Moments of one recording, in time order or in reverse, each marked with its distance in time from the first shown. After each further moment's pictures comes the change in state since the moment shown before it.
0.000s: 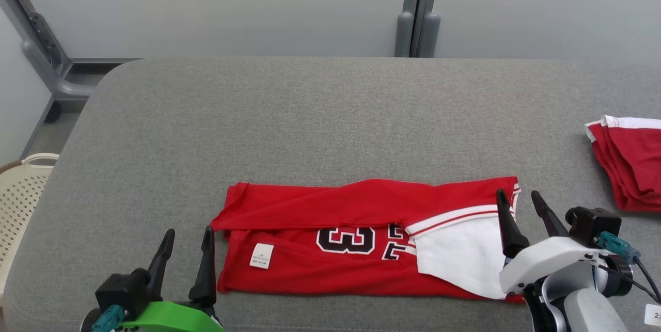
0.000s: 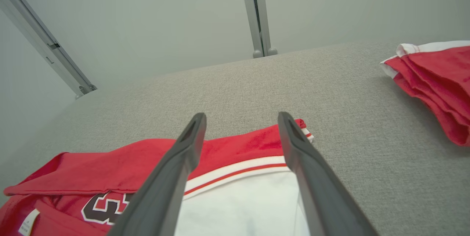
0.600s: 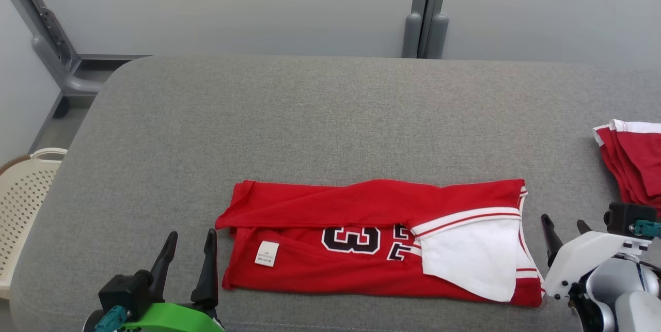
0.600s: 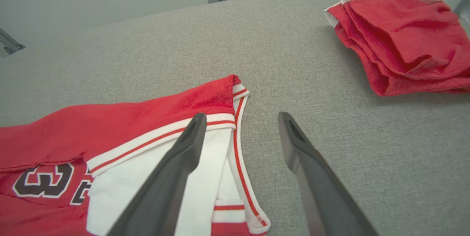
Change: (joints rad) left arm 0.000 0.001 -0.013 0.008 -0.004 0.002 0.001; right arm 0.019 0.000 -0.196 -0.049 -0.100 0.000 0.313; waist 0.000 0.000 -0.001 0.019
